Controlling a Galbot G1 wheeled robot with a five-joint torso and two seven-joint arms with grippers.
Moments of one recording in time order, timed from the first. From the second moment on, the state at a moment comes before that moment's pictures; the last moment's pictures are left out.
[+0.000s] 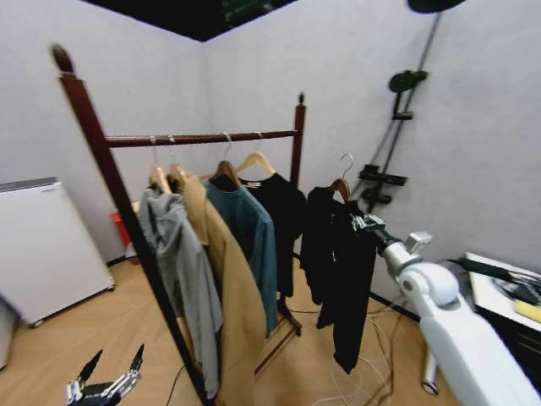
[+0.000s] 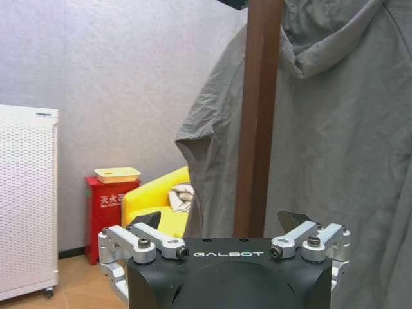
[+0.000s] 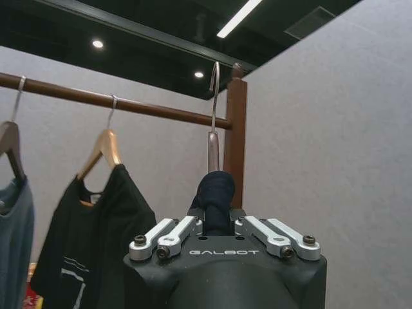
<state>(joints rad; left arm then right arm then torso) 1.94 -1.35 -0.90 -2.27 -0.51 -0.14 0.13 -0.75 0.84 0.70 1.81 0.72 -0.26 -0.23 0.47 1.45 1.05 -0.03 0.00</state>
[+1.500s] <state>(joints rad) 1.94 -1.35 -0.90 -2.27 -0.51 -0.14 0.13 0.07 0.82 0.06 1.20 0.77 -0.24 -0.46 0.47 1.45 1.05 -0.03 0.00</state>
